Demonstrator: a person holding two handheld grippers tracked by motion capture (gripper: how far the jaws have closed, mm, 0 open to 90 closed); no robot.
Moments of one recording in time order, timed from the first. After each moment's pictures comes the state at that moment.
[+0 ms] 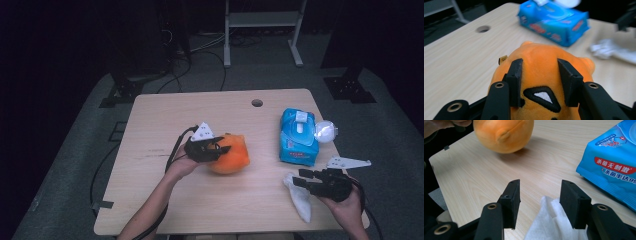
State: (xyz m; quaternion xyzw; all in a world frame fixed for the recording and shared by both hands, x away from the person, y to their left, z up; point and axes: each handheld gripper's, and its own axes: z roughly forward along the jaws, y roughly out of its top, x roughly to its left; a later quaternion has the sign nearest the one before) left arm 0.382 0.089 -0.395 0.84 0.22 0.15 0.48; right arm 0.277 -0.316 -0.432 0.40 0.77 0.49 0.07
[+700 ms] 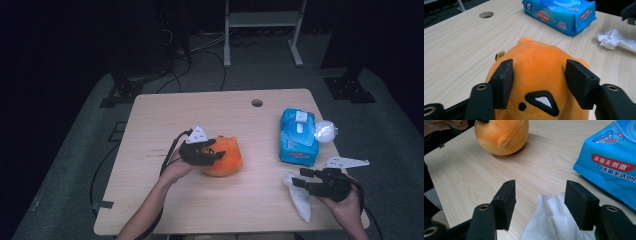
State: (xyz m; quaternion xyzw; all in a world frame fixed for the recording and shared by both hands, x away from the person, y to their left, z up) left arm 0.377 0.104 -0.408 0.84 0.24 0.13 0.48; right arm 0.279 -0.316 -0.436 0.41 0.77 0.48 0.08
